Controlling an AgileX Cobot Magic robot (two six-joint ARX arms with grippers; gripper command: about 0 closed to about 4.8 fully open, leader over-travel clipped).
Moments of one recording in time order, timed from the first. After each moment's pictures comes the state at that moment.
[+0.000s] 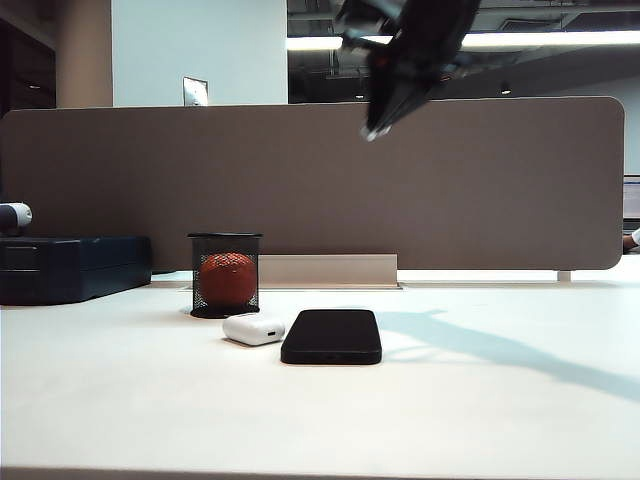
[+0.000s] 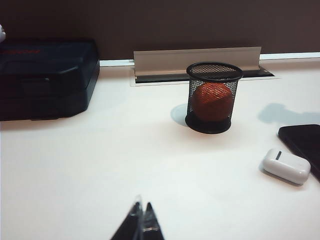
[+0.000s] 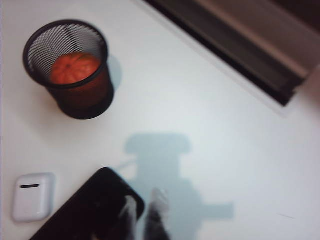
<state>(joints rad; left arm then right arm) -0.05 0.01 0.01 -0.07 0.13 0.05 0.47 1.76 1.69 -0.62 -0.09 -0.19</state>
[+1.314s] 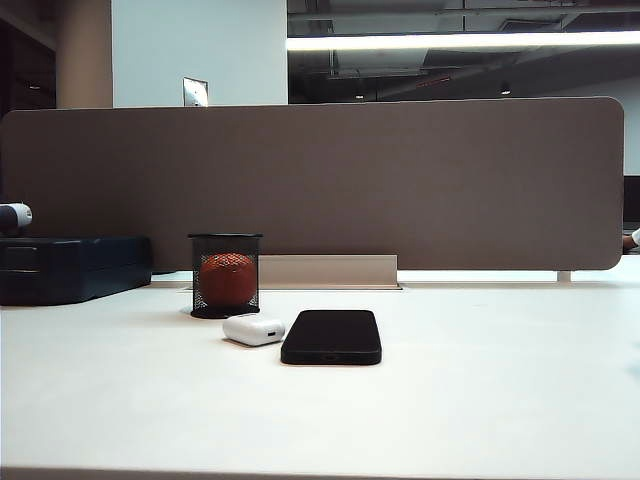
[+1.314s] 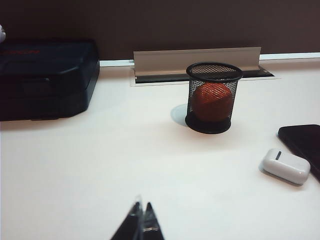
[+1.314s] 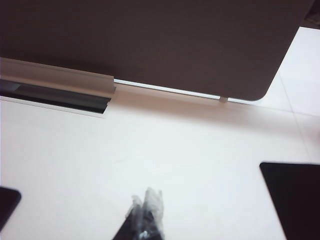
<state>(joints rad) -0.05 0.01 0.01 -0.07 0.13 0.05 -0.07 0.85 1.04 -0.45 -0.16 -0.12</state>
